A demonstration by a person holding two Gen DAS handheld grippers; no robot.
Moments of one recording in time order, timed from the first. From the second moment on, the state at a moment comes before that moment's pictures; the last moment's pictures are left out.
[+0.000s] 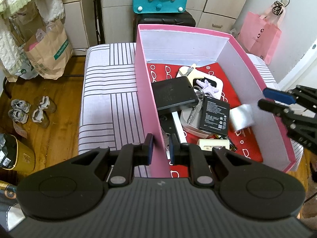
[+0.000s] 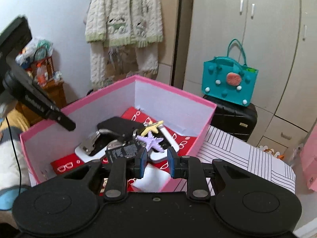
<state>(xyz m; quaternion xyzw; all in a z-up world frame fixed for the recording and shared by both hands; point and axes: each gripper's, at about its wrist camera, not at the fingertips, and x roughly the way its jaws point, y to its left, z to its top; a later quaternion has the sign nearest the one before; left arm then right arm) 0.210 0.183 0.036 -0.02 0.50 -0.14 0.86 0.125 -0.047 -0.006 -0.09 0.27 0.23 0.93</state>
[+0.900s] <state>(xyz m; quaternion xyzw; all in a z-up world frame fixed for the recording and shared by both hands) 0.119 0.152 0.113 -0.03 0.44 -0.16 0.88 0.074 -0.092 0.027 0.04 0.29 0.34 0.89</state>
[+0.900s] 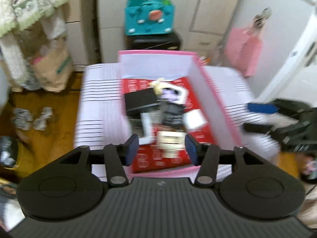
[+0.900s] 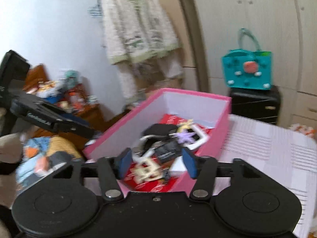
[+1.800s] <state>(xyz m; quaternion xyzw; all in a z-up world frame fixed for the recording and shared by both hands) 0.071 0.084 0.091 0.02 0.36 0.01 0.93 0.017 -0.135 0.030 0.10 0.33 0.18 0.92</state>
